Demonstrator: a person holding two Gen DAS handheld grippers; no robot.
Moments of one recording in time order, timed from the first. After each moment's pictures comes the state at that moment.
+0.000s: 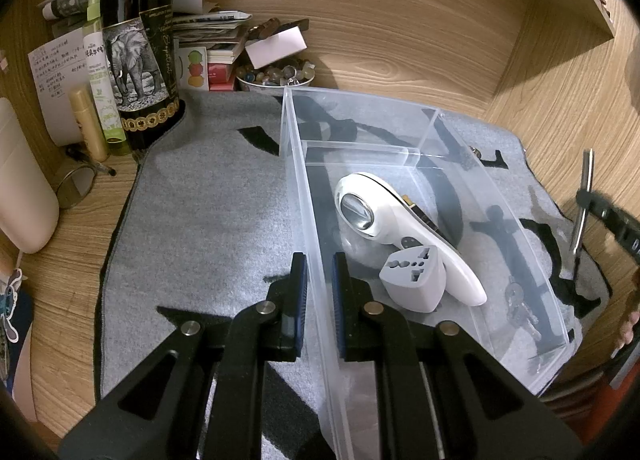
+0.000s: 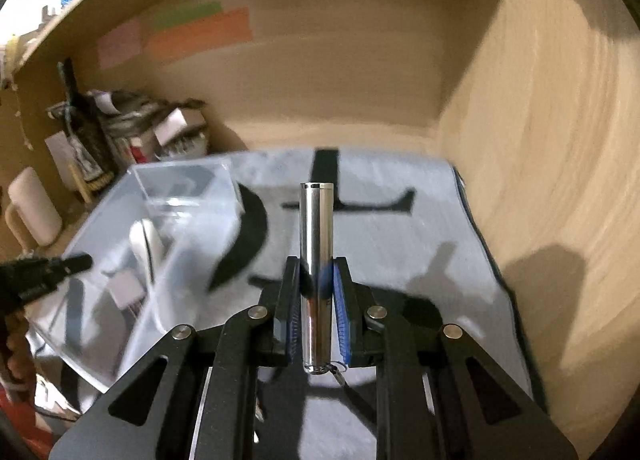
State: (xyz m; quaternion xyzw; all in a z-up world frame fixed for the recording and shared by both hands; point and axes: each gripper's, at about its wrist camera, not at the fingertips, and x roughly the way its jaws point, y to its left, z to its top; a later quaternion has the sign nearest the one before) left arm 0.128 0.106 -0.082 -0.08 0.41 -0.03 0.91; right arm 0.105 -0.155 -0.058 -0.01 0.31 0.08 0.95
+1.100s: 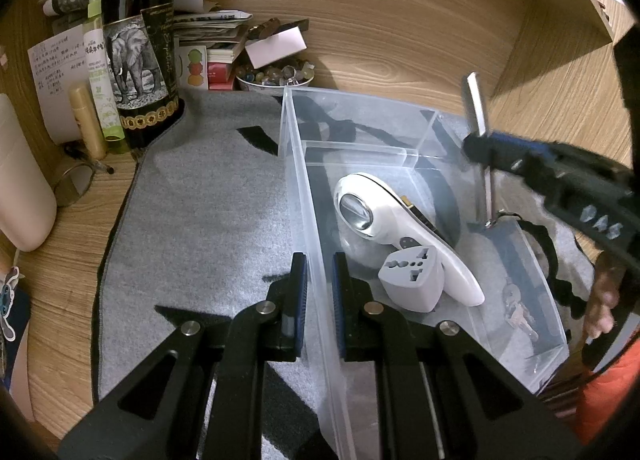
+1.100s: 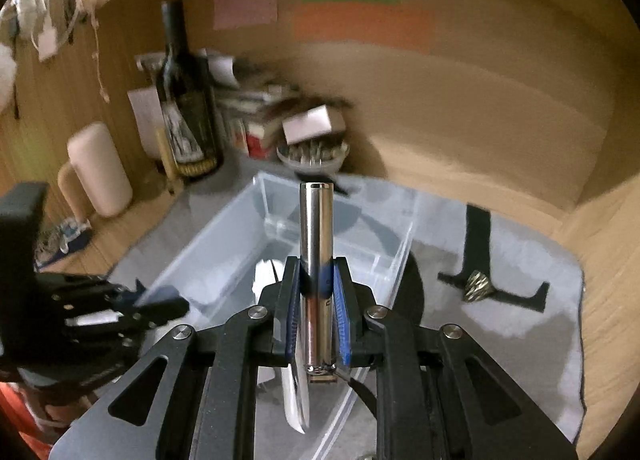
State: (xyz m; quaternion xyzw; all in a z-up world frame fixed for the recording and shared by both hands) left arm 0.128 0.104 -0.083 -0.08 0.41 -0.03 0.91; right arm 0.152 -0.025 -0.055 -0.10 0.32 0.24 0.91
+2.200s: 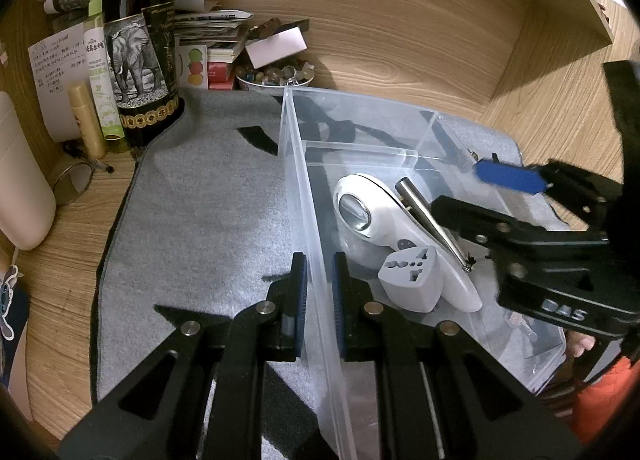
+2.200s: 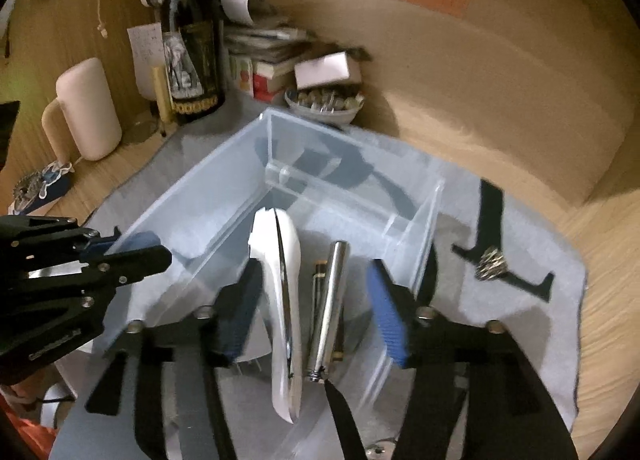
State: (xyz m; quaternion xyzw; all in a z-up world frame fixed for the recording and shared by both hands) left arm 0.127 0.103 -0.084 -0.08 0.41 -0.03 0.91; right arm 0.149 -0.008 -0.078 -0.16 0.35 0.23 0.89
